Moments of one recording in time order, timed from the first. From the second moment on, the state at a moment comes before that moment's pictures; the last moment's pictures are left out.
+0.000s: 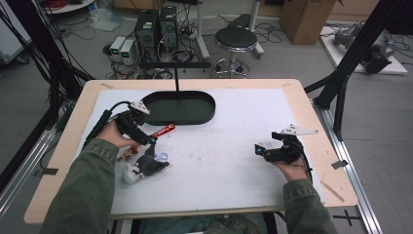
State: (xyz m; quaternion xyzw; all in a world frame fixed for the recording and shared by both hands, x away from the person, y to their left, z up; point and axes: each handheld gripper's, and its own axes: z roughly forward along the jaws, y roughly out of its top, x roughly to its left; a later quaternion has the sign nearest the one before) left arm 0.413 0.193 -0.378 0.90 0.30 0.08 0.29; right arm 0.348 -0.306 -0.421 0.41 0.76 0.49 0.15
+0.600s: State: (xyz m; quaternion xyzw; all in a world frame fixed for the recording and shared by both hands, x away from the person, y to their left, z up) left arm 0.456 0.163 -0.400 0.93 0.27 0.01 0.24; right arm 0.349 -0.305 -0.422 0.40 0.76 0.48 0.15
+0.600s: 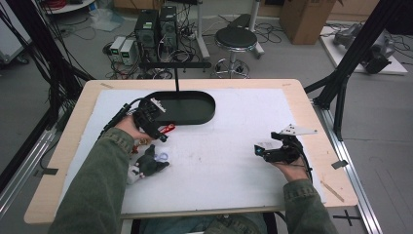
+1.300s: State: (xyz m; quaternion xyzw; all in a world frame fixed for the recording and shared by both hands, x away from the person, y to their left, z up) left arm 0.474 0.155 -0.402 0.94 0.28 0.01 0.19; right arm 0.349 -0.305 -0.423 0.39 0.77 0.48 0.15
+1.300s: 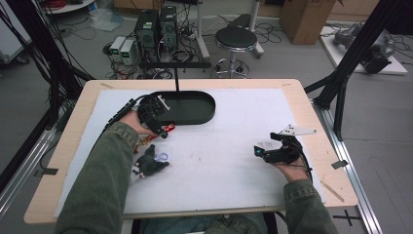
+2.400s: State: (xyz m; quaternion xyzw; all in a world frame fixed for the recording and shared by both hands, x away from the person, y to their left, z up) left arm 0.470 0.153 -0.400 0.95 0.27 0.05 0.16; right arm 0.349 -0.304 -0.425 0.39 0.78 0.47 0.14
